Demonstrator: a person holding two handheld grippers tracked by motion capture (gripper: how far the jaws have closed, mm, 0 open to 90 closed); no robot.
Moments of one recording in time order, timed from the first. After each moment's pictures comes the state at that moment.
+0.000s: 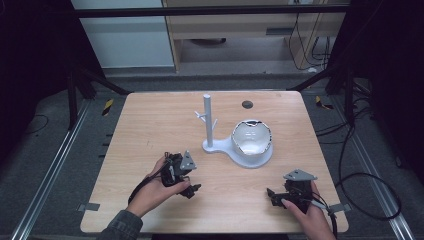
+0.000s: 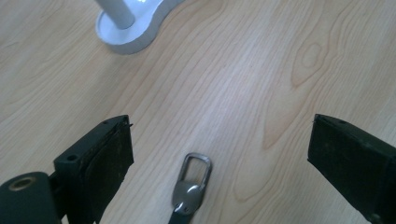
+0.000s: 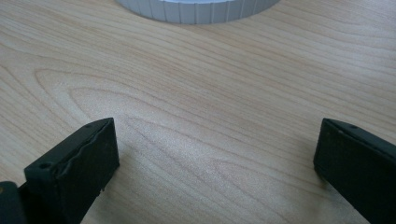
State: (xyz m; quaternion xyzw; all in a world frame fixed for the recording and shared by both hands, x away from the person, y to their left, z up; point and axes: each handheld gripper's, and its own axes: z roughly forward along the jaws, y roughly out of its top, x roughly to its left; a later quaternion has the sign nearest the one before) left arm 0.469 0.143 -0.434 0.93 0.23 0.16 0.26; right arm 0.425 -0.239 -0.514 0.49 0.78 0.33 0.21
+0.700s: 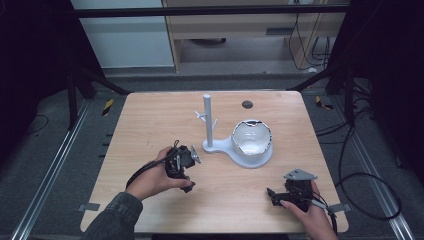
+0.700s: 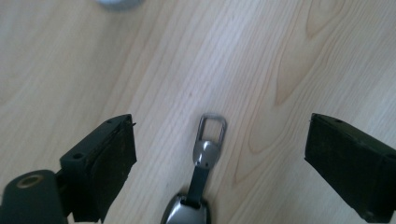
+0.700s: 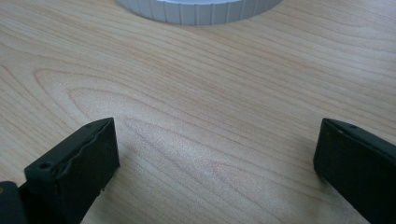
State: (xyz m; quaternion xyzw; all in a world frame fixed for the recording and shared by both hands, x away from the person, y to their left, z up) left arm 0.491 0.128 -0.415 0.97 0.20 0.11 0.11; right arm 0.426 -0.240 -0.514 0.48 0.78 0.33 0.21
